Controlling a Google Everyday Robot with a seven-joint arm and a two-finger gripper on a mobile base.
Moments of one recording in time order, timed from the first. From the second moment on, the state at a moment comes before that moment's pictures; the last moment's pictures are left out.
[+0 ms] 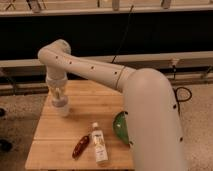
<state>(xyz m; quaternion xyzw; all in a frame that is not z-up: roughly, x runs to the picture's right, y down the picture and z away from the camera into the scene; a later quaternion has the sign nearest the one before) -0.251 0.028 0.749 -0.13 -0.34 -0.70 0.62</state>
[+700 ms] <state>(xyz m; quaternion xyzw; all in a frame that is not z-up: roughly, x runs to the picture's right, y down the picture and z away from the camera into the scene) -0.252 0.035 0.761 -0.13 -0.35 -0.69 0.62</state>
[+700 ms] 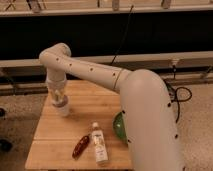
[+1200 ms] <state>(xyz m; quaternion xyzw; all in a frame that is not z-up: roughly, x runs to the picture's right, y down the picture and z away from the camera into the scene) -0.248 0.030 0.760 -0.12 -0.35 -0.69 0.62</state>
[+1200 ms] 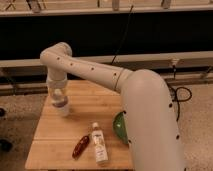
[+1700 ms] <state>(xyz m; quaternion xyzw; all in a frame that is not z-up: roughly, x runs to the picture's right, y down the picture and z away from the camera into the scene) -0.242 0.012 0.750 -0.10 -0.34 -0.70 0.62</state>
